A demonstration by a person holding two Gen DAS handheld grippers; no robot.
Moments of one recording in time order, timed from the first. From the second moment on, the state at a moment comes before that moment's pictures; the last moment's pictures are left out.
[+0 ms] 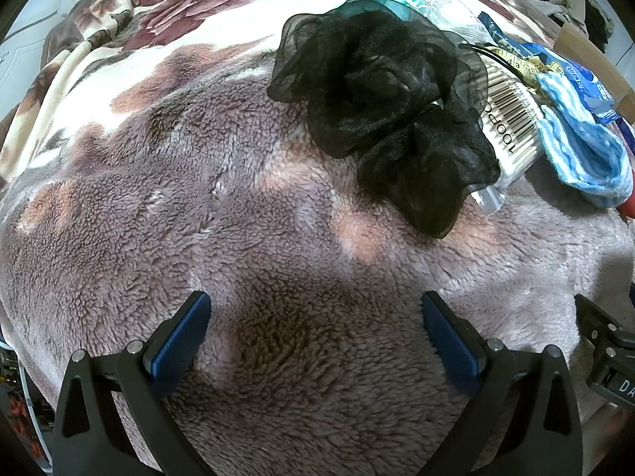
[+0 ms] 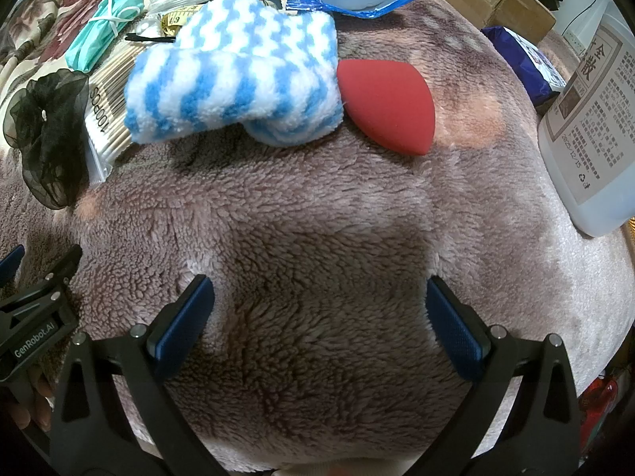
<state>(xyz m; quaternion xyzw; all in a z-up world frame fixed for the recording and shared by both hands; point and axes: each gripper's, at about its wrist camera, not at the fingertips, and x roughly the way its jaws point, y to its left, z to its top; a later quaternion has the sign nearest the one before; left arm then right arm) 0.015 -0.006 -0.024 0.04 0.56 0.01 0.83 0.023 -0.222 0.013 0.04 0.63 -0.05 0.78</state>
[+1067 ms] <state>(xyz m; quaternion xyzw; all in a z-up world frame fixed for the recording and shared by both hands) 0.014 -0.045 0.127 0.01 0.53 -0.06 0.85 -0.010 -0.257 0.124 0.10 0.56 -0.05 0.82</state>
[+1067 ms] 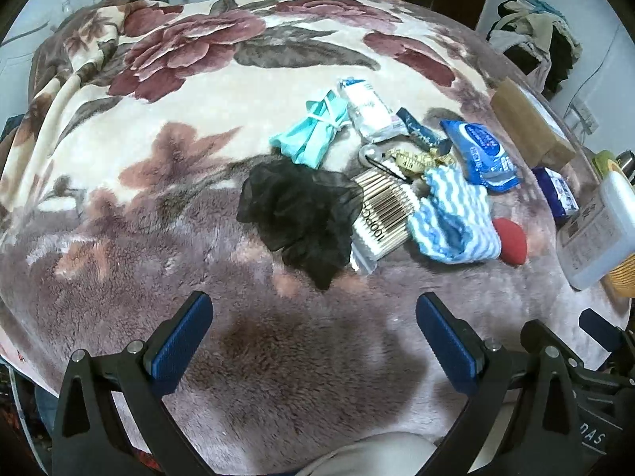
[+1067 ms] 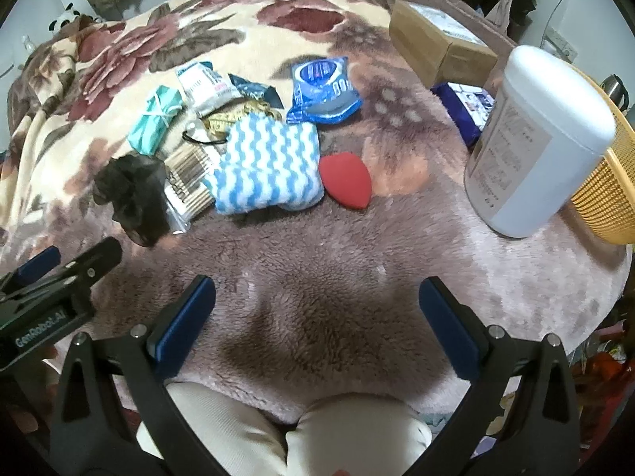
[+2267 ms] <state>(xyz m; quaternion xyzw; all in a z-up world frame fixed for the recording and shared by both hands) 0.063 -0.003 0.097 -0.04 0.55 -0.03 0.83 0.080 -0.279 0.052 0.03 0.60 -0.03 0.80</state>
